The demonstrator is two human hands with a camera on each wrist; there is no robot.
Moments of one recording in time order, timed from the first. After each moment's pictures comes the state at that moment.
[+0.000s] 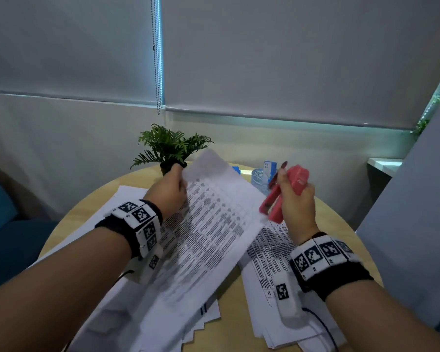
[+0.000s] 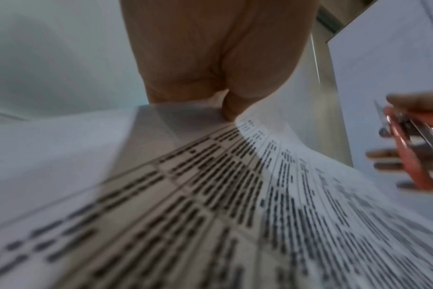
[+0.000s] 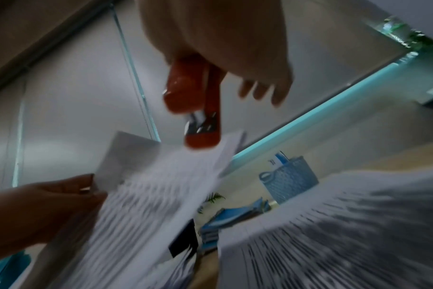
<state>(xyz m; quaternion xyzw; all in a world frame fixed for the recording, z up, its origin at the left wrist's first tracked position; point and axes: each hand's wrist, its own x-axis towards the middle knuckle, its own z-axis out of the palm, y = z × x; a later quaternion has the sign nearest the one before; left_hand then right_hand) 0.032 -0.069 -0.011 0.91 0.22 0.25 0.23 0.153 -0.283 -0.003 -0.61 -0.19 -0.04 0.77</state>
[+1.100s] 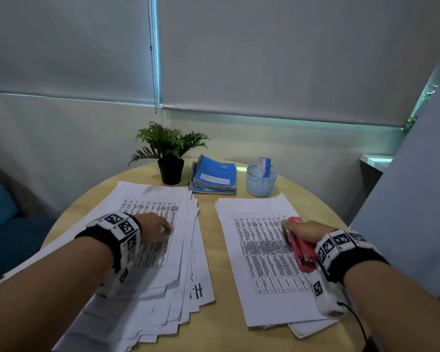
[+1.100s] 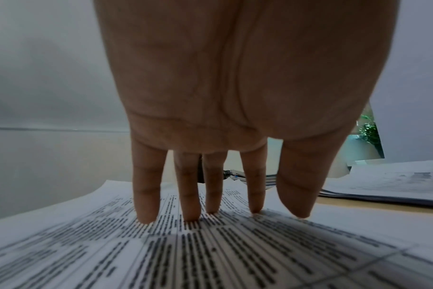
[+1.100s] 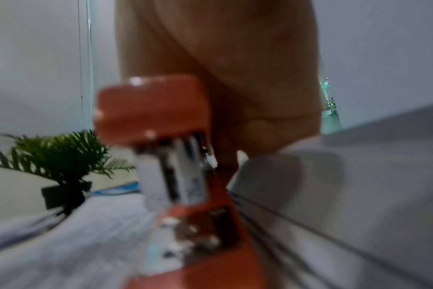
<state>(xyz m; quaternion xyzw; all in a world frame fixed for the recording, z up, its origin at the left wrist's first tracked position) -0.008 -0.058 -0.050 0.96 0.22 -0.17 0.07 0.227 -0.355 -0.067 -0.92 -0.10 0.27 0.27</state>
